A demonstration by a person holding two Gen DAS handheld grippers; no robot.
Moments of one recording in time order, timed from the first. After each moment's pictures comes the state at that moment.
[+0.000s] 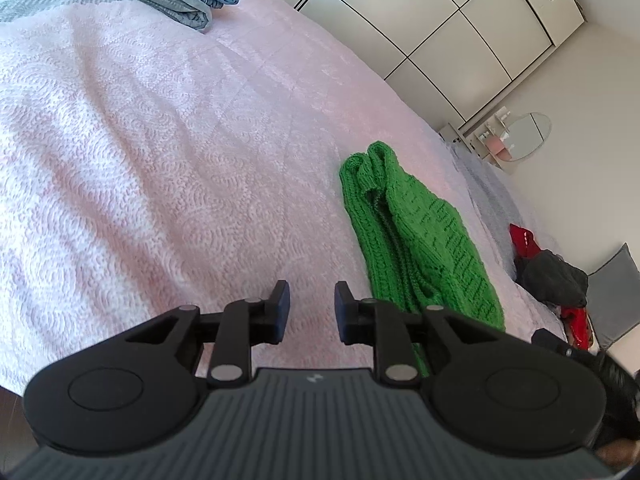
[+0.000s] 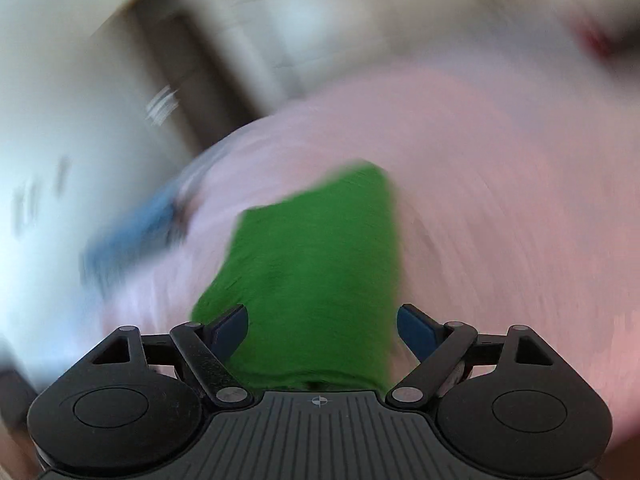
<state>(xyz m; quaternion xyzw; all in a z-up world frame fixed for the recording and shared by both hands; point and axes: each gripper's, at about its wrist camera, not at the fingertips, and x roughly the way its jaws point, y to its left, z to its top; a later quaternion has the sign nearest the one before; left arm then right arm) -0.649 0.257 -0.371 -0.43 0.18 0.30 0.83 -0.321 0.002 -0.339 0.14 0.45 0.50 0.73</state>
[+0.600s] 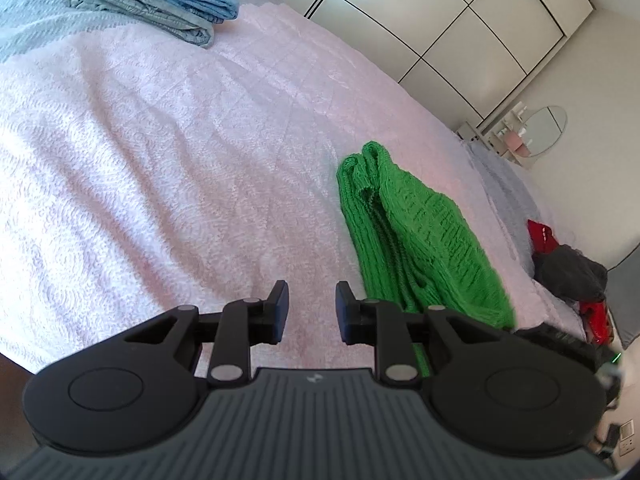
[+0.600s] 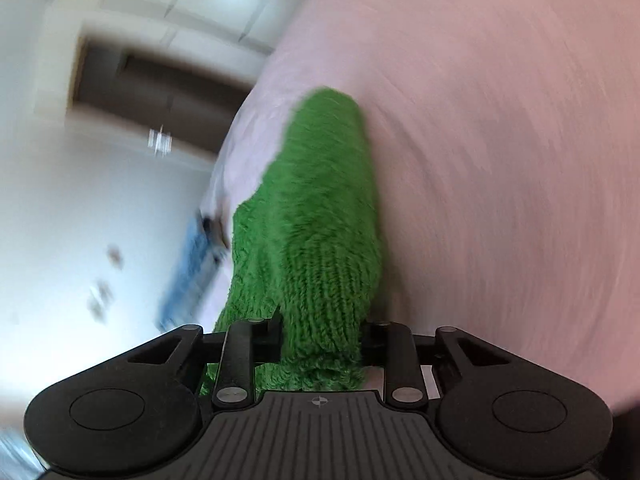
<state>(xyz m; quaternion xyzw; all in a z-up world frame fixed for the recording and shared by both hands) -0.635 0.229 -0.341 -0.40 0.20 0.33 0.83 -0.225 0.047 -0.349 0.16 0.53 0.55 0.63</state>
